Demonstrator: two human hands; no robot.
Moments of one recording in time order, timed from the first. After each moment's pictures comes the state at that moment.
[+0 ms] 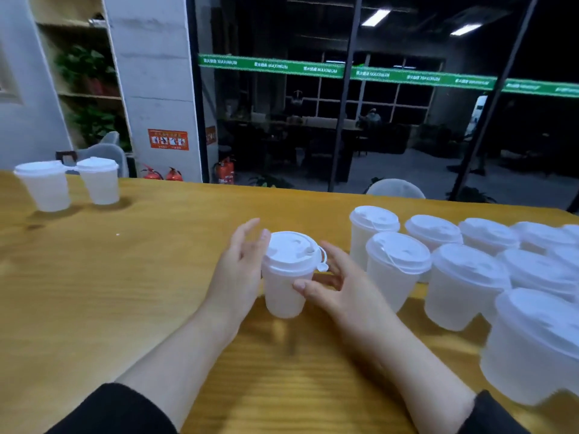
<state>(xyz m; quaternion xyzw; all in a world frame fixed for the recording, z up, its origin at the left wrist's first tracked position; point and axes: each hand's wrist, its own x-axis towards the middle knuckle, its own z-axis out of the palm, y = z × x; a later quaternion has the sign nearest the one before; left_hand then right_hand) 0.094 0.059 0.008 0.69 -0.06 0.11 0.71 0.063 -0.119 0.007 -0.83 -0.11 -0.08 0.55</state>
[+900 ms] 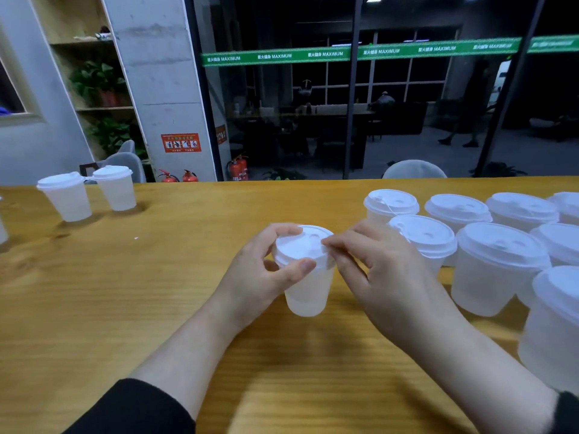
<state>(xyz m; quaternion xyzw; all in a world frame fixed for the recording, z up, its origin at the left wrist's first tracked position) 0.095 0.074 0.008 0.78 -0.22 0.08 0.58 0.047 -0.127 0.028 -0.88 -0.20 -0.34 0.26</state>
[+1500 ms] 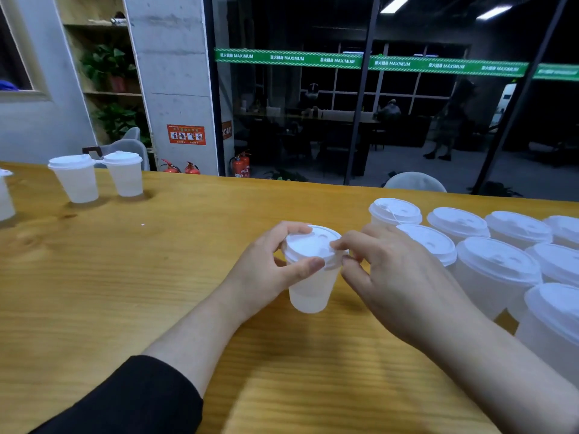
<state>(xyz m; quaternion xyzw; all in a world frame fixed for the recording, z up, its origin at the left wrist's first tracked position) 0.099 0.076 0.005 0.78 -0.23 0.08 0.57 0.024 -0.120 0.065 -0.96 -0.13 -0.20 0.12</state>
